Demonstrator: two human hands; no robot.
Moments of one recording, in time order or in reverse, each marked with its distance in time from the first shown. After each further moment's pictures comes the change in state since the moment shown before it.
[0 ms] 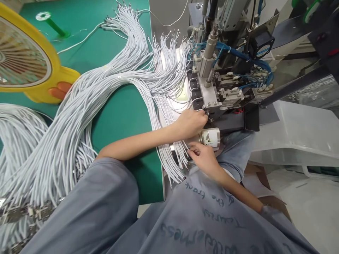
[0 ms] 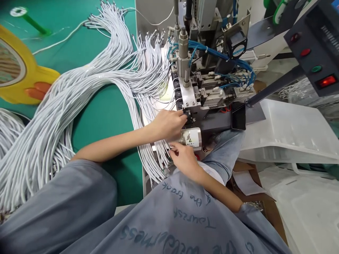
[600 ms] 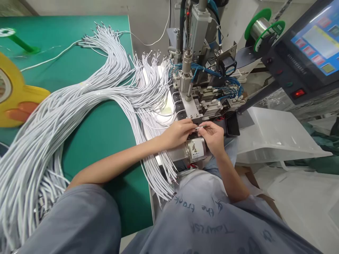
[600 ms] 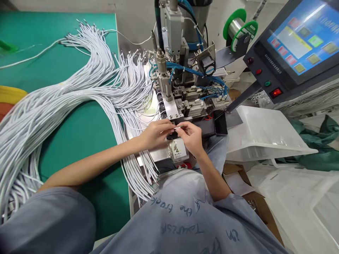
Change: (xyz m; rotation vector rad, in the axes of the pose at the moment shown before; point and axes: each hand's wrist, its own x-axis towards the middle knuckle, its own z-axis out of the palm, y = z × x) left_hand 0.010 -0.022 0.026 -0.599 0.432 0.227; right_hand 0.065 -0.002 -0.075 0.478 0.392 -0.157
